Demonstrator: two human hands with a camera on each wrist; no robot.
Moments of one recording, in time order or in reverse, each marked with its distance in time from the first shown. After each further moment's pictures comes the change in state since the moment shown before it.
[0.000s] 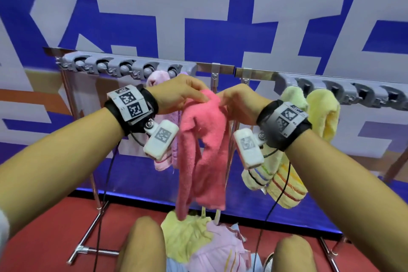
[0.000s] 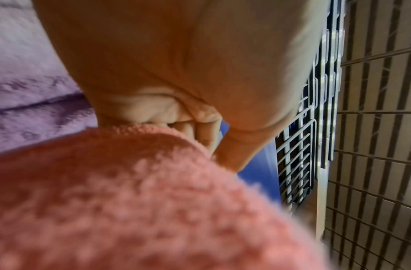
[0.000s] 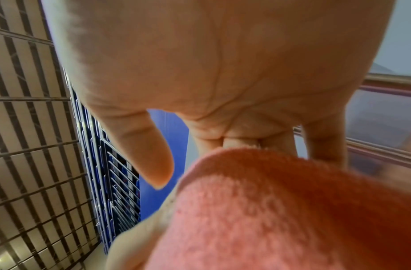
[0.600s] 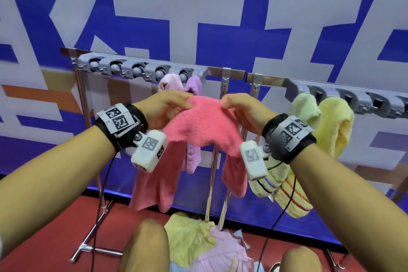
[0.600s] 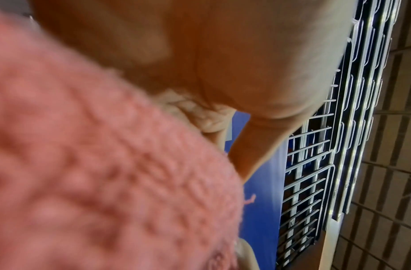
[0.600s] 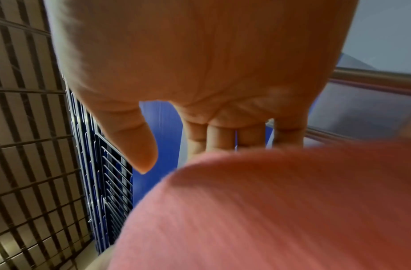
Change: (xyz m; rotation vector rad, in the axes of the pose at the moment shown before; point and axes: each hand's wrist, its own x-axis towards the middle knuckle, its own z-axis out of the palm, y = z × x) left_hand -0.032 -0.035 -0.036 -0.350 -0.009 -0.068; right_hand 0.013 0.011 0.006 -0.030 0.101 -0.178
